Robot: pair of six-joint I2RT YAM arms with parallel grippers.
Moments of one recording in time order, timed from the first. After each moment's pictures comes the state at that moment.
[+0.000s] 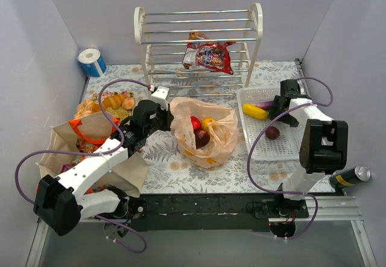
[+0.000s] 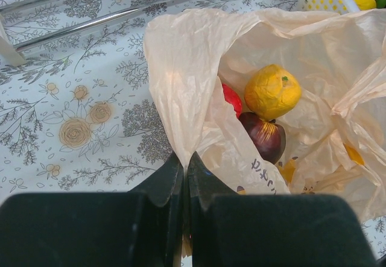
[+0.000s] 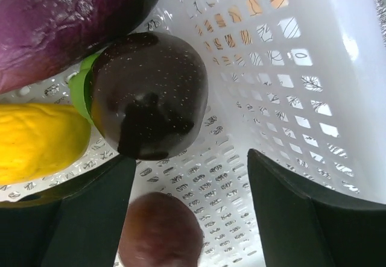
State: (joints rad) left arm -0.60 1.13 0.83 -0.12 -0.08 -0.22; right arm -0.03 1.69 1.12 -0.55 0.27 0.31
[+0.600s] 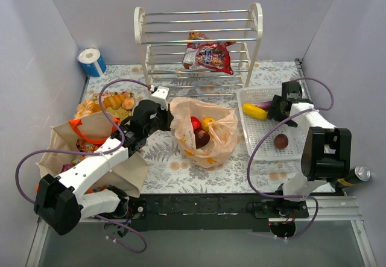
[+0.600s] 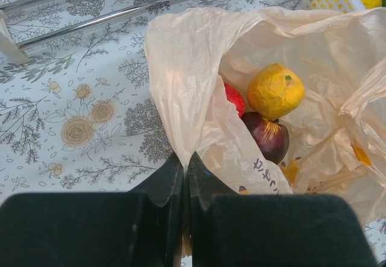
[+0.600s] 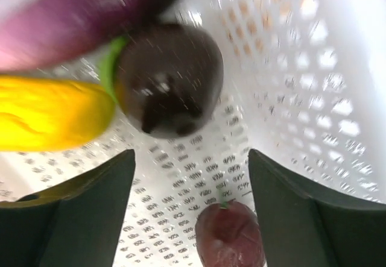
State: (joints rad) left arm -0.60 1.14 0.83 -0.12 -0.08 -0.21; right arm -0.03 1.60 1.01 -0.47 0.21 0.31
